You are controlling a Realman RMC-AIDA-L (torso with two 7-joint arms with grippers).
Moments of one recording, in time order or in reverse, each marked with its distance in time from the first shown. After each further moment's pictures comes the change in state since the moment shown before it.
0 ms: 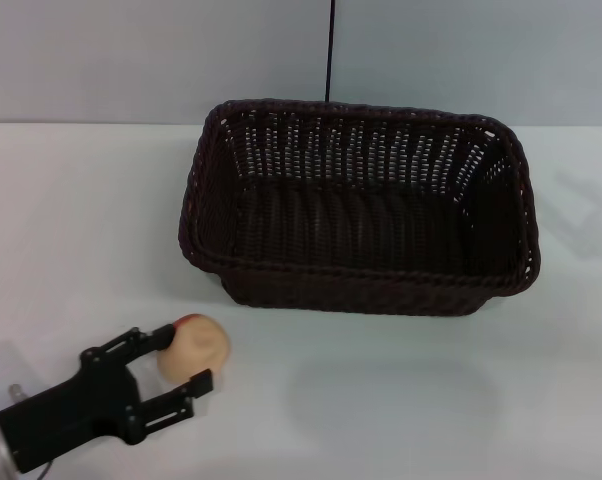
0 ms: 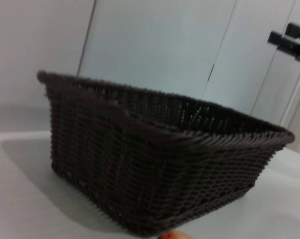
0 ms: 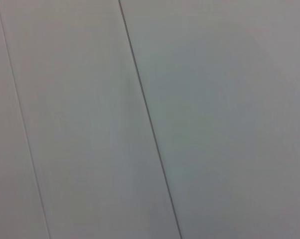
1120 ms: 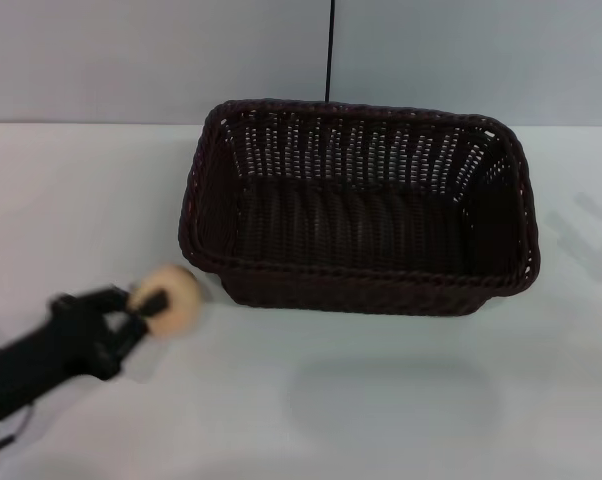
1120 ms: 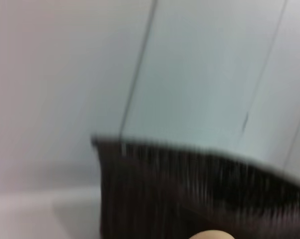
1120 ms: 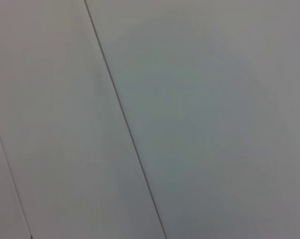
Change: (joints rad) left arm -0.026 0.011 -0.161 0.019 -0.017 0.065 -0.034; right arm -0.006 -0.001 0.044 0.177 0.008 -0.027 -0.089
